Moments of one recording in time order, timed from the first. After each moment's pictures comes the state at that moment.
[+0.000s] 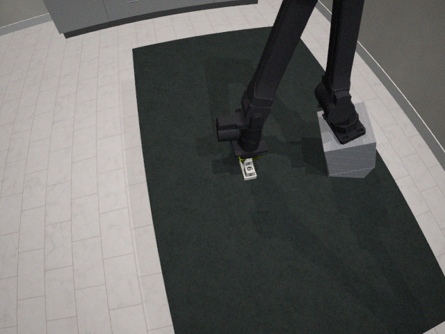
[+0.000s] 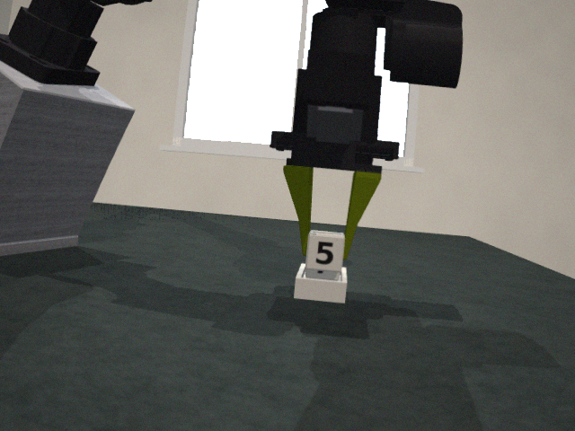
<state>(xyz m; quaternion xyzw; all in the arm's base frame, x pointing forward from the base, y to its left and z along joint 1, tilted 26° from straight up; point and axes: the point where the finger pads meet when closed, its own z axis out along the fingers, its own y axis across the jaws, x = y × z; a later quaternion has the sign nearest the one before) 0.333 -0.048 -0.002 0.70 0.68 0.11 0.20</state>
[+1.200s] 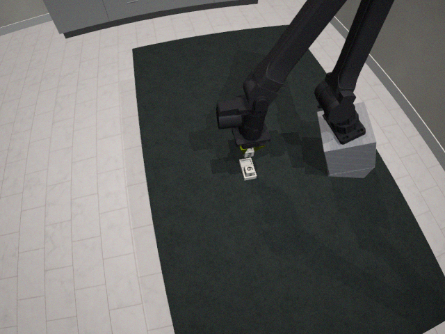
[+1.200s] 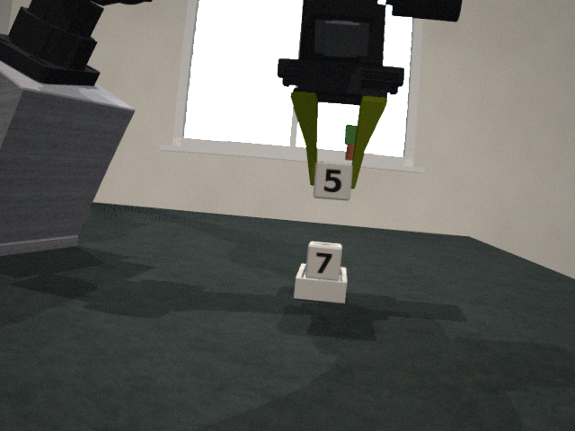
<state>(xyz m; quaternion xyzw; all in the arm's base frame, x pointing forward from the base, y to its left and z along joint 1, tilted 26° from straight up) 0.309 -0.039 0.051 0.70 0.68 0.11 0.20</state>
